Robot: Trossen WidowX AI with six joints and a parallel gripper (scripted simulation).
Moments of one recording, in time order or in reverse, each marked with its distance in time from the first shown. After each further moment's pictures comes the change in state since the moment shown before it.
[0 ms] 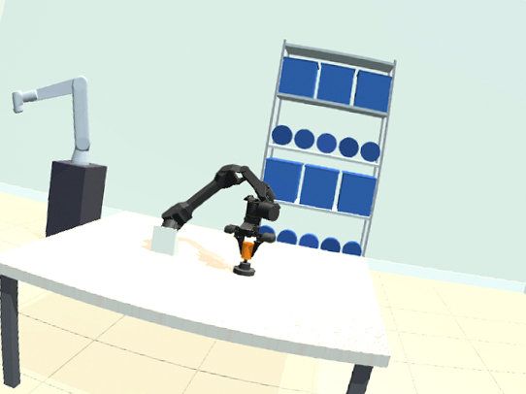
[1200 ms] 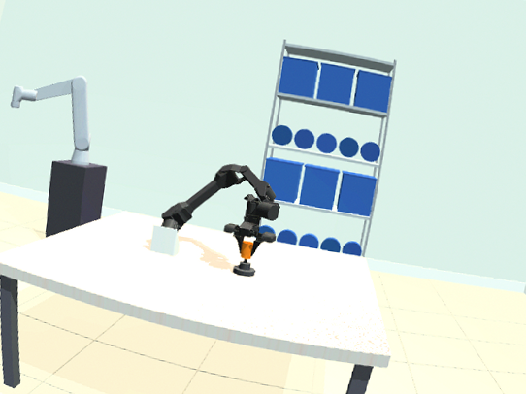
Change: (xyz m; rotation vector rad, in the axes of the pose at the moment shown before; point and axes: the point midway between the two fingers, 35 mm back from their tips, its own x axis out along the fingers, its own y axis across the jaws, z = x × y) arm -0.003 -0.001 0.002 -0.013 0.006 -0.005
